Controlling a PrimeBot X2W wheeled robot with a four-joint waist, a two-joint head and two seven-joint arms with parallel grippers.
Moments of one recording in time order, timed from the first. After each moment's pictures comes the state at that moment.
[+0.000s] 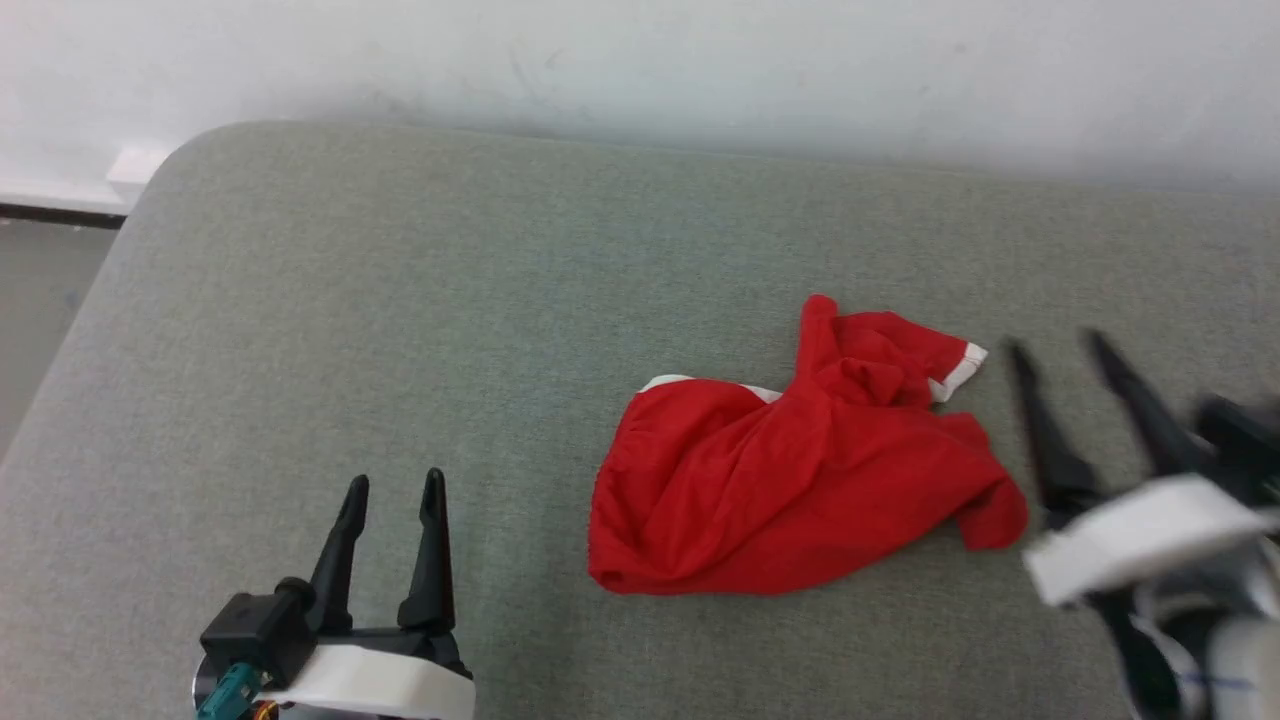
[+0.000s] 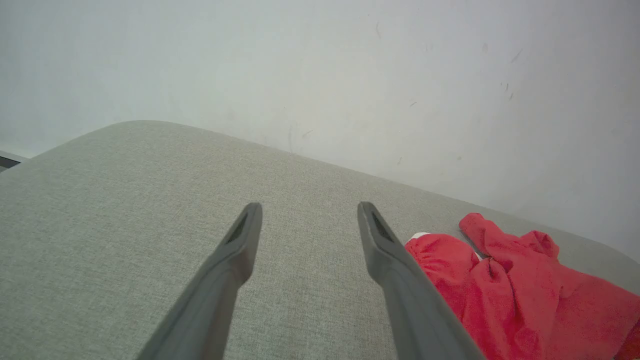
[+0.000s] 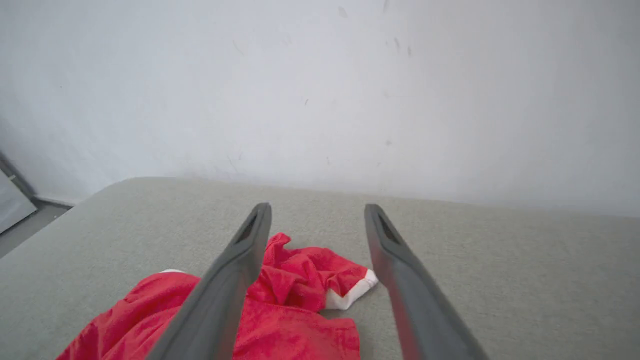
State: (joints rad) left arm 0.06 0.05 -0.05 0.02 -0.31 -0.06 -0.26; right arm -0.11 -0.06 0.00 -0.14 0.24 0.13 0.19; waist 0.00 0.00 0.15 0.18
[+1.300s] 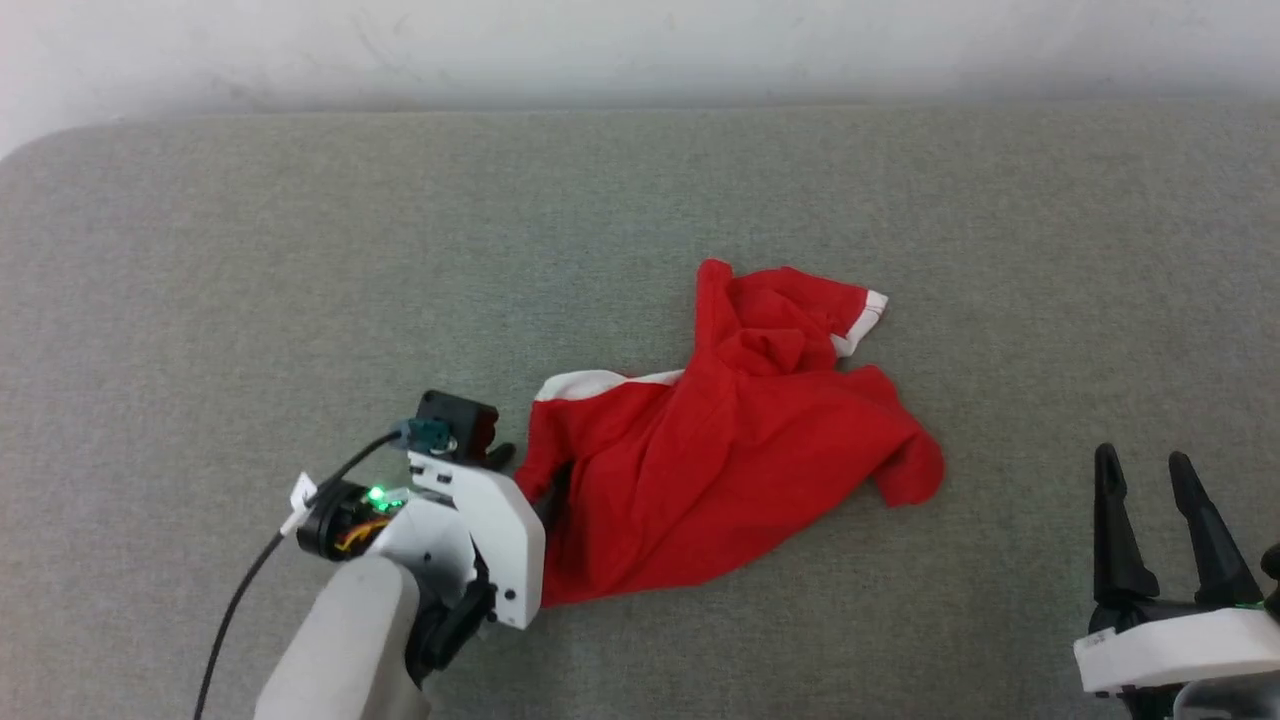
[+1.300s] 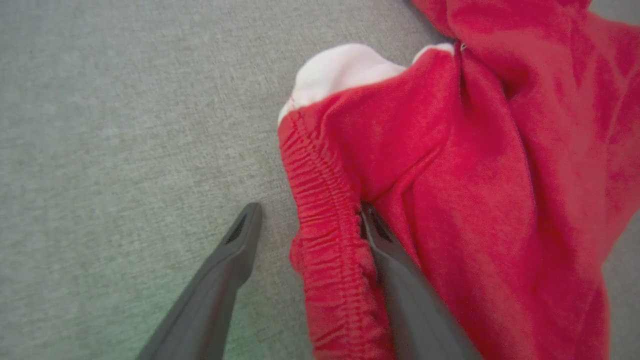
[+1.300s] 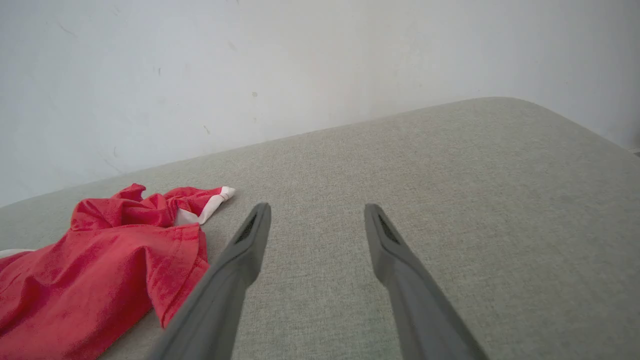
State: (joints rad) left arm -0.31 0.17 -0.30 0.31 -0.31 -0.12 0.38; right arm 0.08 -0.05 -0.17 0.01 0.29 0.13 -0.19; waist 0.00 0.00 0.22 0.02
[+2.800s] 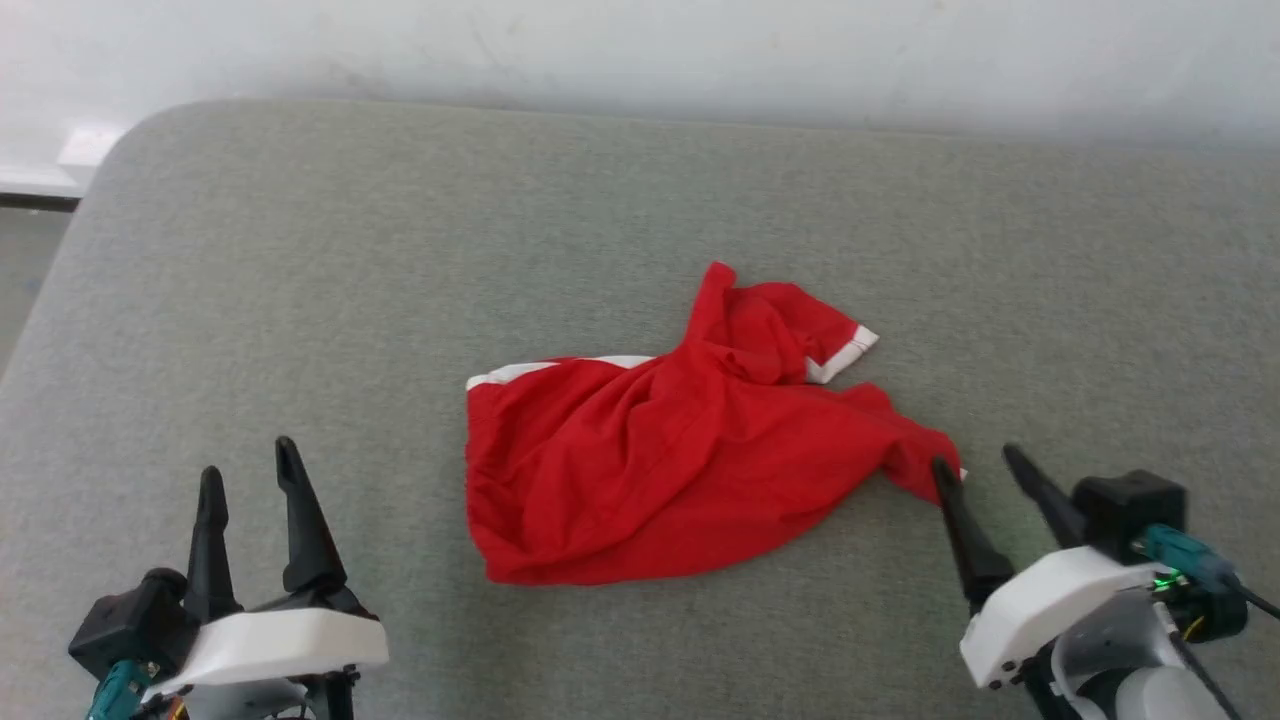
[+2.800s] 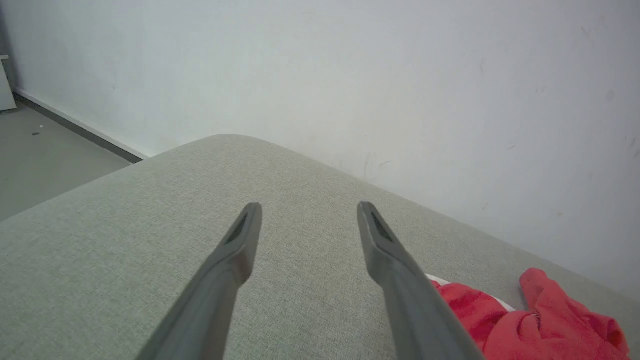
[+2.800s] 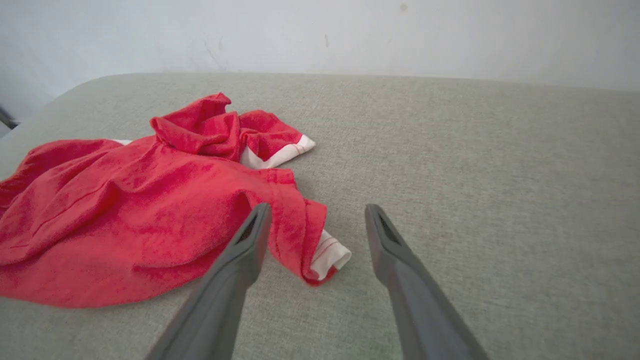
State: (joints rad) left arm 0.04 0.07 0.06 -0.05 -0.40 0.15 -0.25; right arm 0.00 -0.05 0.01 0.00 0.17 0.13 0.09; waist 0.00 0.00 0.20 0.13
